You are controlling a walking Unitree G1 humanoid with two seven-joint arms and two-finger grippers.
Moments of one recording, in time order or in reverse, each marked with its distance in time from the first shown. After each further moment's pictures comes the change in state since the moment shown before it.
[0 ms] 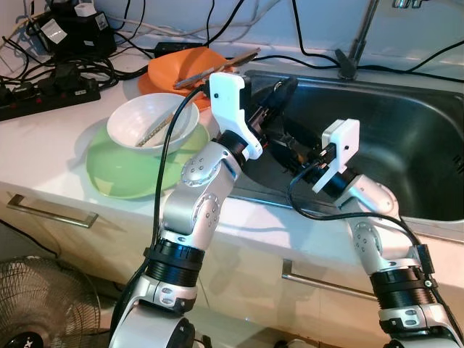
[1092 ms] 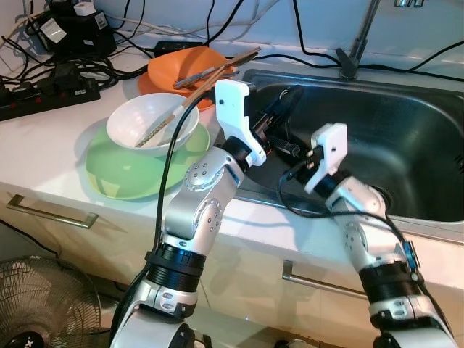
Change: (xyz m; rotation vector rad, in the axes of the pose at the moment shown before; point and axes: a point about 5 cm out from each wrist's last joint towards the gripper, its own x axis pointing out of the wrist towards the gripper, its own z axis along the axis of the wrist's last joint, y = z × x) left arm -0.002 -0.005 -0.006 -0.026 0.020 -0.023; right arm 0.009 -0.002 -0.013 -0.013 0.028 -0.057
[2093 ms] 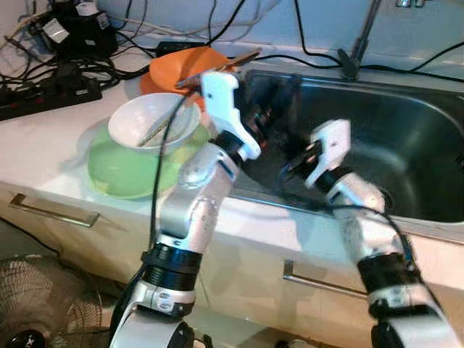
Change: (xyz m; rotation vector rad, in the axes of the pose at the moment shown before) left arm -0.004 0.006 0.017 -0.008 -0.086 0.033; right arm 0.003 -0.021 -0.007 -0.004 0.034 -0.117
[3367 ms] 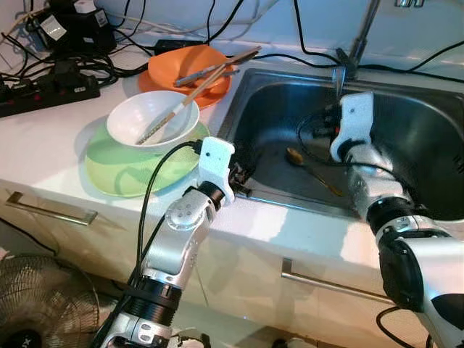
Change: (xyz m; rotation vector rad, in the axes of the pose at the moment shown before) left arm -0.063 0.035 -0.070 0.264 0.358 0.182; right arm 0.014 -0.067 -0.009 -0.094 0.289 -0.516
